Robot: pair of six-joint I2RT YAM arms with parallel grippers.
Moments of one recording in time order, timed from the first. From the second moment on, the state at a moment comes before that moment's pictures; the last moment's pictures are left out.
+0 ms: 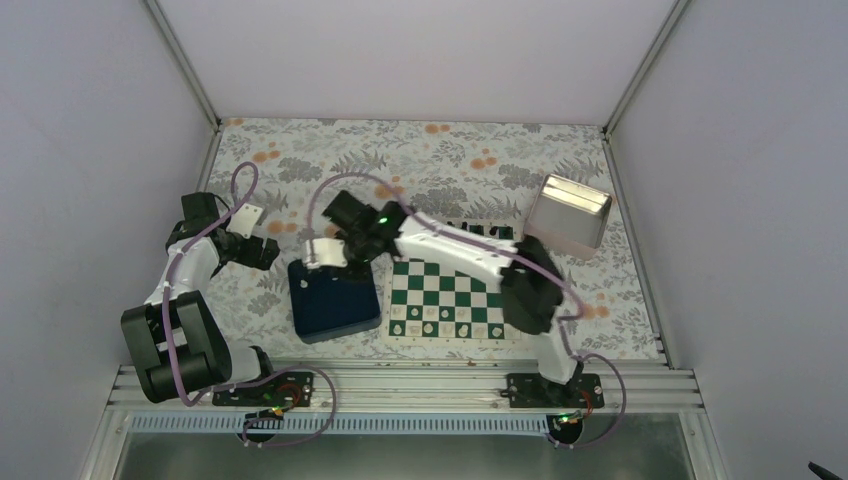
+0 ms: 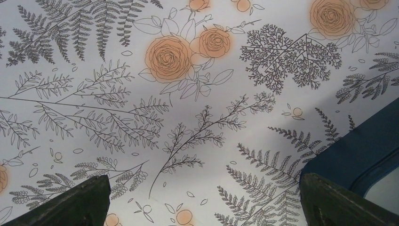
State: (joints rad) left arm 0.34 1.32 0.78 -0.57 0.33 0.56; right arm 1.07 2.14 1.86 -0.80 -0.26 -0.67
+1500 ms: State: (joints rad) left arm 0.33 1.34 0.78 -0.57 0.30 0.56; right arm 0.53 1.32 0.74 -0.81 -0.28 -0.79
